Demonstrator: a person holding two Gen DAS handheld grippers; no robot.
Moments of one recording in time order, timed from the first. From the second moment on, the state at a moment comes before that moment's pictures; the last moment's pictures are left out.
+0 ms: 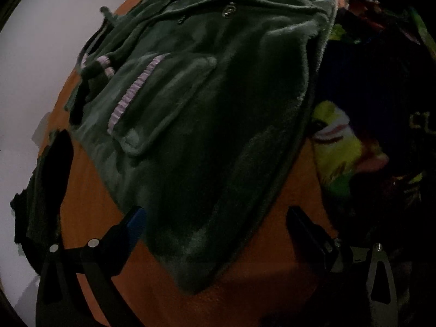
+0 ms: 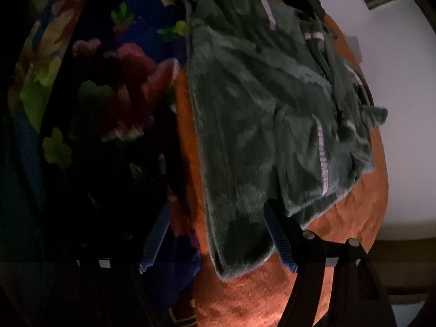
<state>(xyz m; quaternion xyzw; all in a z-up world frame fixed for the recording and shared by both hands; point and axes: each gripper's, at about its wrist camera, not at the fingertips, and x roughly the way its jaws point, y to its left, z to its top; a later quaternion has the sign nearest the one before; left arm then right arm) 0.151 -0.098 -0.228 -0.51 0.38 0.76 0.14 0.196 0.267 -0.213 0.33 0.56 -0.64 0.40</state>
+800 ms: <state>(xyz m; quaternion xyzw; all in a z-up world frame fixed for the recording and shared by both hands) 0.092 -0.152 -0.145 -0.51 0.19 0.84 0.01 0.140 0.331 -0.170 0.36 0.47 -0.71 0.38</state>
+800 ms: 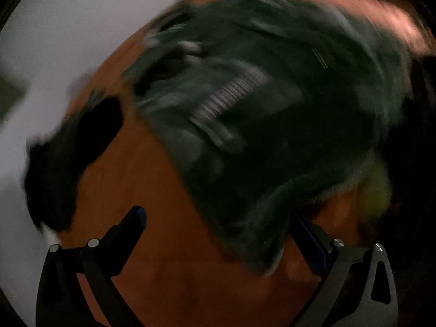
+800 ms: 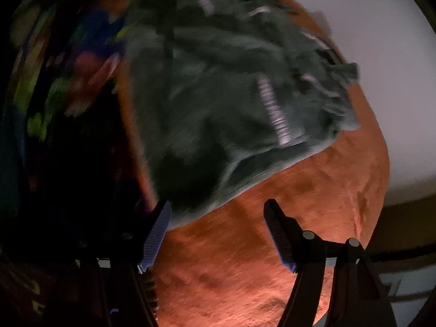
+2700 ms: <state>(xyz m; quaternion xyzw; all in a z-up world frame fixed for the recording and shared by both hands) -0.223 -0.229 -0.182 -0.48 -0.32 0.82 0.01 -0.495 0.228 -0.173 0.51 -0.27 -0.79 0.19</state>
